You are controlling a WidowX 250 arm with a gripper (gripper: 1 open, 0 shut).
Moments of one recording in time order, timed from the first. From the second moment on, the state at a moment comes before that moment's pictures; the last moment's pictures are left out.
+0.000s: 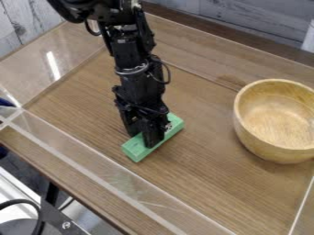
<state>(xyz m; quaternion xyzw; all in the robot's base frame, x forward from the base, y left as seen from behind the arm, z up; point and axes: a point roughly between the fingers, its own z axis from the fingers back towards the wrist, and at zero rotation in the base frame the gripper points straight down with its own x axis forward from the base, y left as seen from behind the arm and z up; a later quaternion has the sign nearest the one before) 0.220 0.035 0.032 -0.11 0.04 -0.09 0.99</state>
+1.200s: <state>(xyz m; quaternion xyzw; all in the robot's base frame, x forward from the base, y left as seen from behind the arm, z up) 0.252 0.012 0.082 -0.11 0.08 -0.08 0.99</state>
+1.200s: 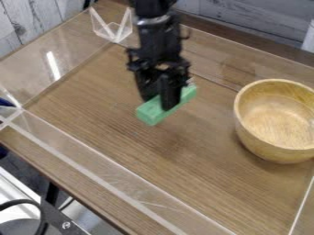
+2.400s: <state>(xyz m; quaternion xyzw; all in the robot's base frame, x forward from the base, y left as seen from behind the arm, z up) 0.337 -0.109 0.098 -0.11 0.15 -0.14 0.97</state>
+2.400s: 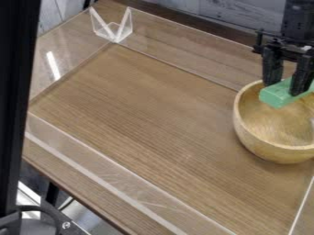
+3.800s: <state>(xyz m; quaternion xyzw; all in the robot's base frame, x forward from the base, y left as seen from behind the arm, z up) 0.328 -0.101 0.059 -0.11 0.16 -0.10 0.98</state>
